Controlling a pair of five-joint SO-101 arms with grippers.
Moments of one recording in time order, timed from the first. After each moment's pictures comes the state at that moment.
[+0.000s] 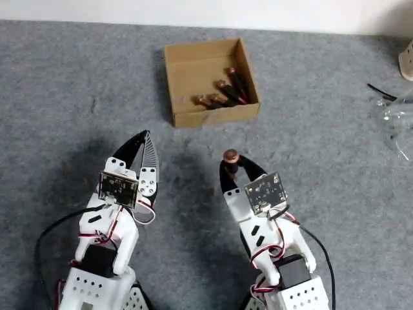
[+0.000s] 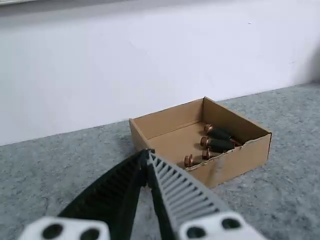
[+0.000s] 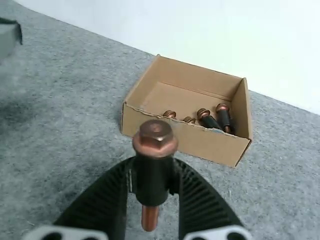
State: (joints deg) left arm 9.4 -98.8 96.1 14.6 -2.2; right arm -24.4 -104.4 95.6 28.1 11.9
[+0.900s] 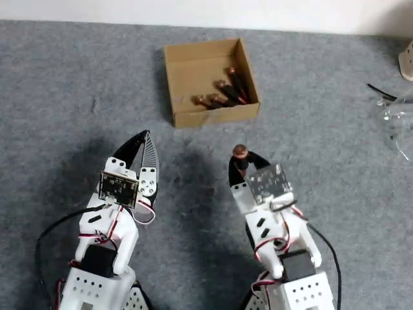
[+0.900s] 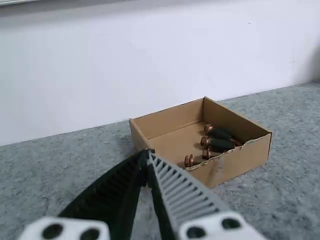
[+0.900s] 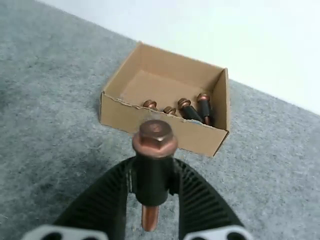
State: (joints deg) left arm 9.4 -98.8 96.1 14.6 -2.2; right arm -21.0 -90.6 85.4 28.1 15.2
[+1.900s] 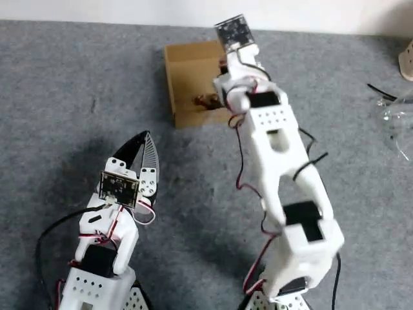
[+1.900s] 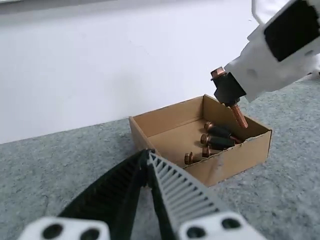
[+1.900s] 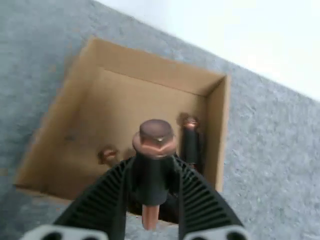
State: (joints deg) left arm 9.4 -98.8 96.1 15.2 -2.2; right arm -16.6 14.3 -6.8 35.4 15.2
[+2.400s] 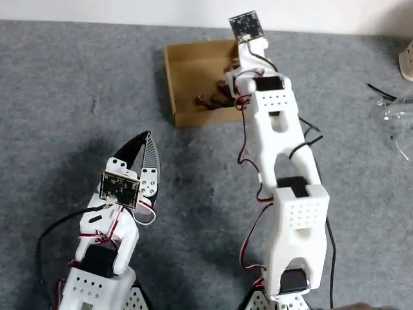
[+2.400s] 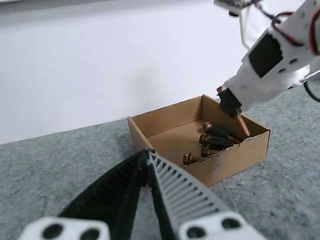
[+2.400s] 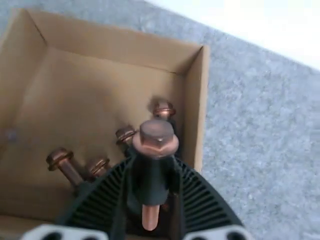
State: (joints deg) left arm 9.6 -98.8 96.1 15.2 -2.2; right arm -13.2 33.8 -27.2 41.8 15.2
